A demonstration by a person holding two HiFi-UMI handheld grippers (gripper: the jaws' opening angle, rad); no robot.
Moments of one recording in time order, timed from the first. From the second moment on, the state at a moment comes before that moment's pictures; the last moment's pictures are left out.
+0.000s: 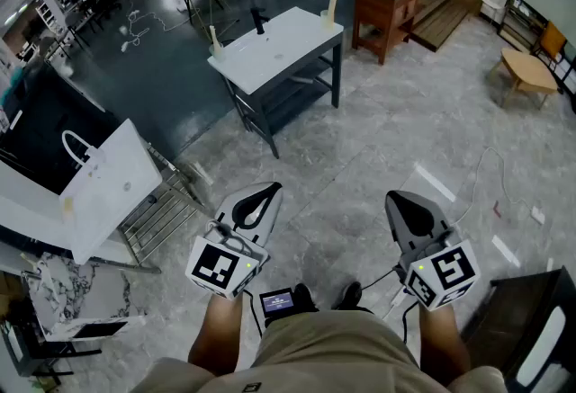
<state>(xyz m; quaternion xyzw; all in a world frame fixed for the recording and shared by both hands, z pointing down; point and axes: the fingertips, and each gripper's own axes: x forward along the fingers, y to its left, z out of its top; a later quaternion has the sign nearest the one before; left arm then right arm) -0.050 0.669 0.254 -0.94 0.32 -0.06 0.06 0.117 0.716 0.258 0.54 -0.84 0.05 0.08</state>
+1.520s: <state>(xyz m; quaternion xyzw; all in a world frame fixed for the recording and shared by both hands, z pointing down) -0.095 0.558 0.276 -0.96 0.29 -0.02 0.04 0.081 0.607 0.266 0.58 -0.81 0.05 0.09</state>
